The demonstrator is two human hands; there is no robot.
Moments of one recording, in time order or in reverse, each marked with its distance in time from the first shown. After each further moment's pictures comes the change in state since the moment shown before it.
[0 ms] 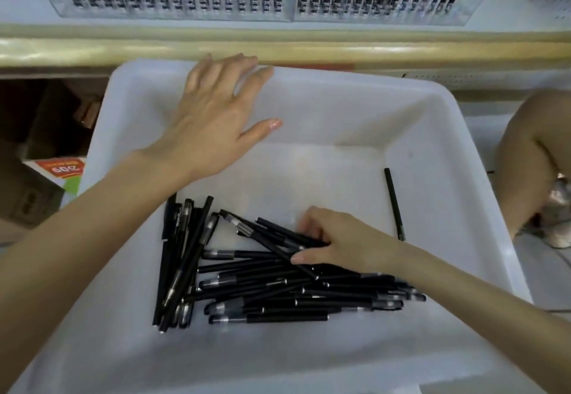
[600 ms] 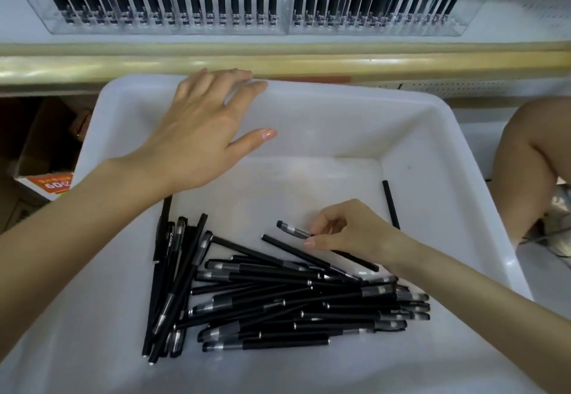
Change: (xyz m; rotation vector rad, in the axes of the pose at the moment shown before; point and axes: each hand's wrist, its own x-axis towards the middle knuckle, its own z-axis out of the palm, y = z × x) left_hand 0.004 -0.005 -0.012 -0.081 -0.039 0.019; right_hand 0.007 0.001 -0.024 0.371 0.173 0.087
